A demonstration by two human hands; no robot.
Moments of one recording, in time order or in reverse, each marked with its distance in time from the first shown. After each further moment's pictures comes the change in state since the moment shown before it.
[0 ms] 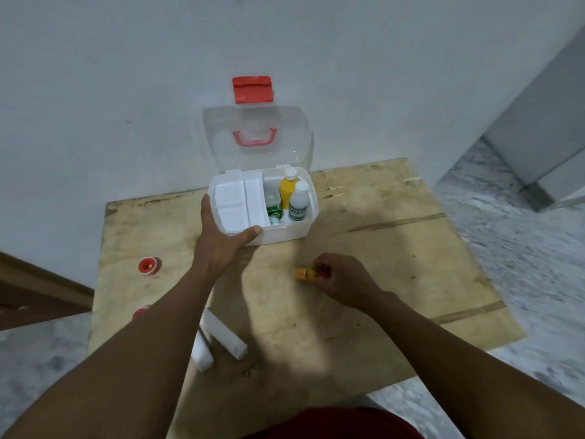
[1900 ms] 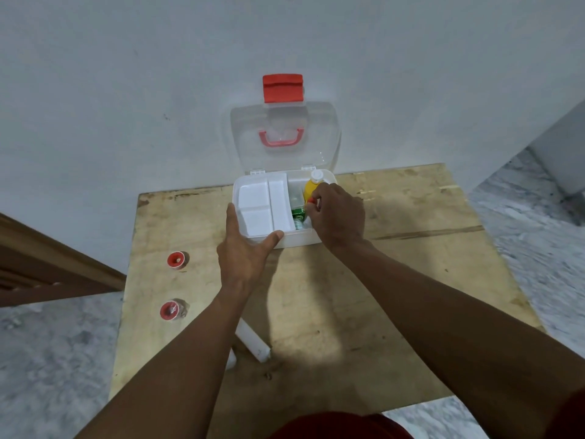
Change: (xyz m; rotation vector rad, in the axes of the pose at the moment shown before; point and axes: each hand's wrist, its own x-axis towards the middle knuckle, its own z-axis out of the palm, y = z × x) left_hand -0.019 0.000 0.003 0.115 0.220 -0.033; right_hand 0.105 -0.086 -0.024 -0.196 0.396 0.078
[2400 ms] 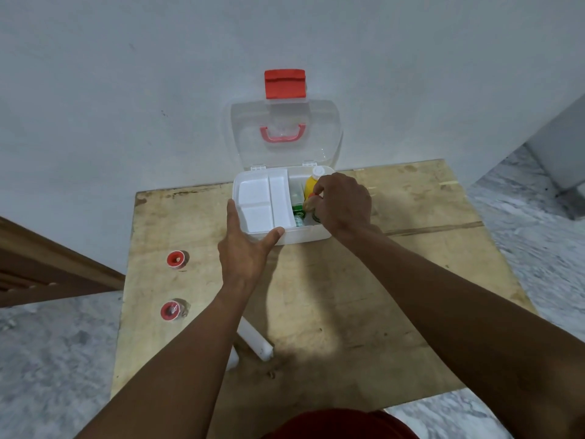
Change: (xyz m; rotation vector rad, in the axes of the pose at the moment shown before) left_hand 0.004 -0.001 -0.001 -0.016 -0.024 -0.016; right_hand 0.018 -0.007 -0.014 -0.157 -0.101 0.027
